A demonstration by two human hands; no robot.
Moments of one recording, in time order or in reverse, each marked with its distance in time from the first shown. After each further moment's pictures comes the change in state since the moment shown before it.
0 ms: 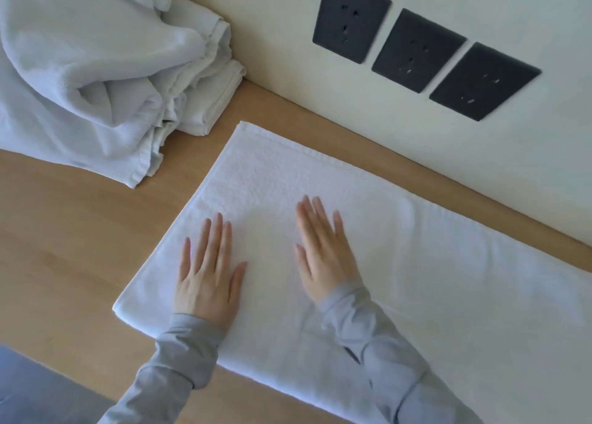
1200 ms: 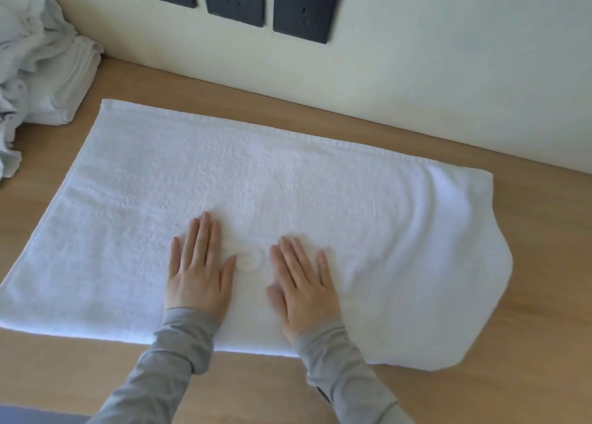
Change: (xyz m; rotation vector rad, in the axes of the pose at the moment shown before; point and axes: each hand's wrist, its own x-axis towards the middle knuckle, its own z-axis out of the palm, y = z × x) left_hand -0.044 0.116 0.053 0.031 -0.062 0.161; right_hand -0.178 0.049 0.009 -0.060 -0.082 0.267
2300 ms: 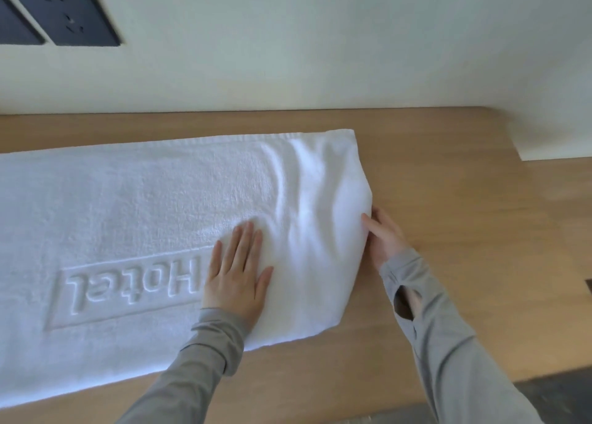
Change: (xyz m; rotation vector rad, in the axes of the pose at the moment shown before) left_hand -0.027 0.221 0.065 0.110 -0.114 0.452; right_hand -0.099 0.285 -0.069 1.718 0.355 0.836
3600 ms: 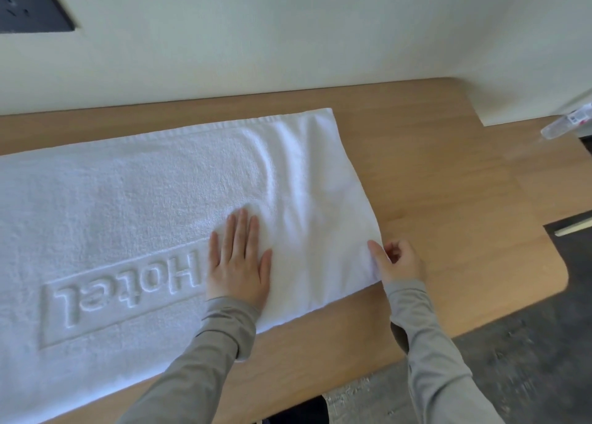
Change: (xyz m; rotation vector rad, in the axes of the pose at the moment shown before) left_hand -0.001 0.000 -0.001 -0.047 -0.014 0.000; right_hand -0.076 0.062 -0.023 -0.694 0.623 -0.094
